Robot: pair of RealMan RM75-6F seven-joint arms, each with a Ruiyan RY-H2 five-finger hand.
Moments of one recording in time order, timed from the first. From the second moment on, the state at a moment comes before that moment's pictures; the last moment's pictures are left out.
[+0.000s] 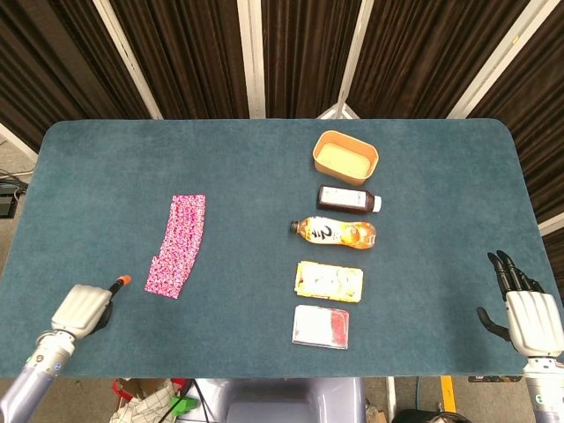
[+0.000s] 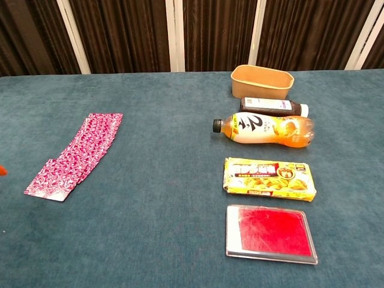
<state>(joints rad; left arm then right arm) -0.29 -1.24 0.02 -1.60 1.35 1.01 0.39 0.07 -1.12 0.07 -1.63 -1.47 1.48 -0.09</state>
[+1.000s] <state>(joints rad) -0.36 -1.31 0.04 -1.64 1.37 1.02 0.45 0.07 -1.11 0.08 -1.62 -1.45 1.47 -0.07</state>
